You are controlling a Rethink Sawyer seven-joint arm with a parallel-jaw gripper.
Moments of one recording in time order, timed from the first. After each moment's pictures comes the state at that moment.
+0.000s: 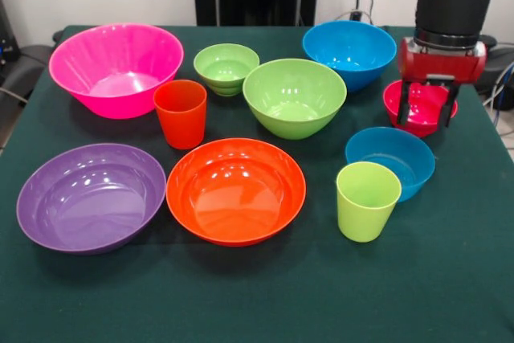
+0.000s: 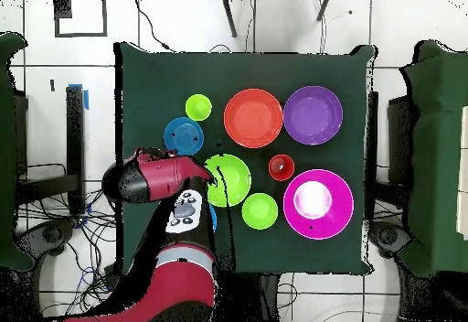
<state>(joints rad) 0.14 -0.47 -0.06 1.62 -0.03 0.18 2.02</state>
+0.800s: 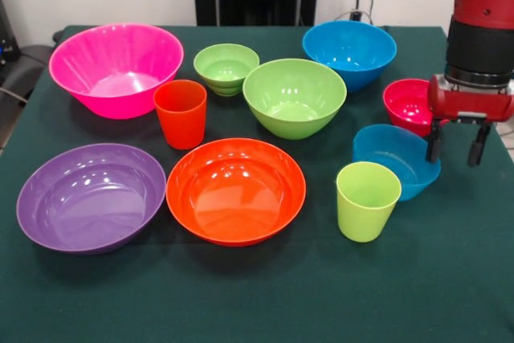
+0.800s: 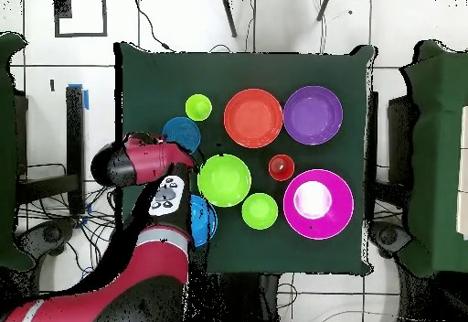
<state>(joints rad) 0.23 -0.34 -0.11 1.45 0.08 0.18 2.02</state>
